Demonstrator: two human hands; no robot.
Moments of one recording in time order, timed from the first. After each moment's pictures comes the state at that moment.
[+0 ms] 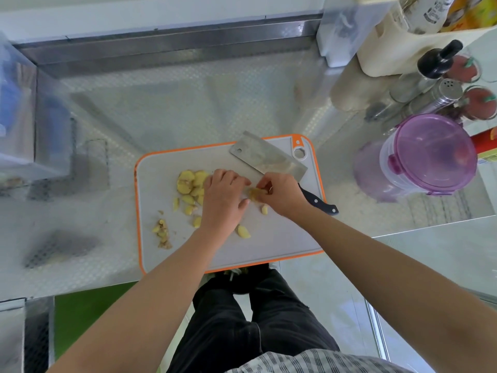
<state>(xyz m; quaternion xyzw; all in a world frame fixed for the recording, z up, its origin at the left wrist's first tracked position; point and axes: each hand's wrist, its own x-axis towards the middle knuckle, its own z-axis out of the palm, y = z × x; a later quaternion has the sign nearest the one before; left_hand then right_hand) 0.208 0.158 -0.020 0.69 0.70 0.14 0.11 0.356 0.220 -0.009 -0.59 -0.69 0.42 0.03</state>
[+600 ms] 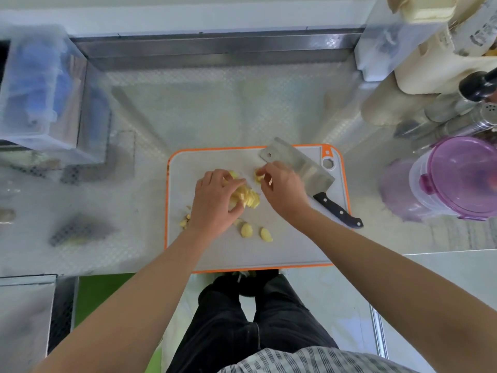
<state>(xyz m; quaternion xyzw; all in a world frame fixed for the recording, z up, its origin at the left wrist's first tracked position) 0.142 0.135 -0.012 0.68 0.71 0.14 0.12 0.301 0.216 0.002 -0.53 -0.78 0.32 0.10</state>
